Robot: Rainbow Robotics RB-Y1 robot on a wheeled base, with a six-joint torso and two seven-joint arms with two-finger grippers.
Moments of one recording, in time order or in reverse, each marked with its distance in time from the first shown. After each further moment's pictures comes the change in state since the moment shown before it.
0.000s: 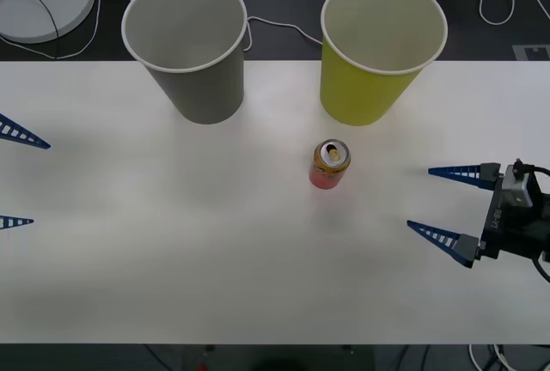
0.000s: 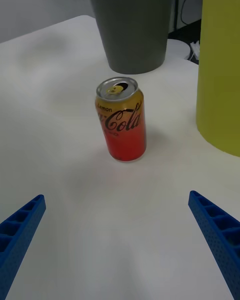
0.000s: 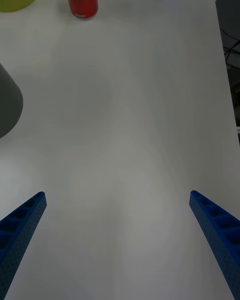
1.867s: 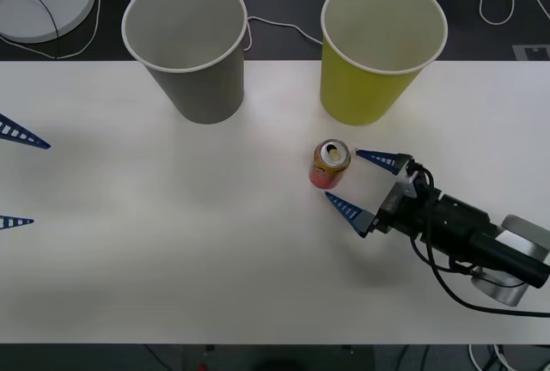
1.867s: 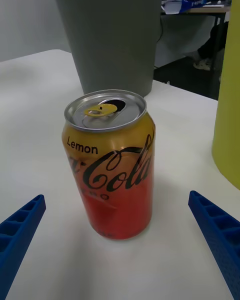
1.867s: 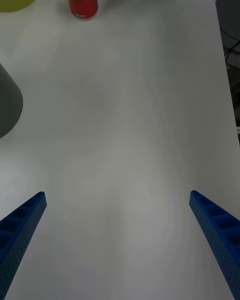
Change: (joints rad) right arm -0.426 0.181 0.643 0.384 -0.801 0.227 0.784; left arm 0.000 0.000 0.000 0.000 0.000 0.000 0.000
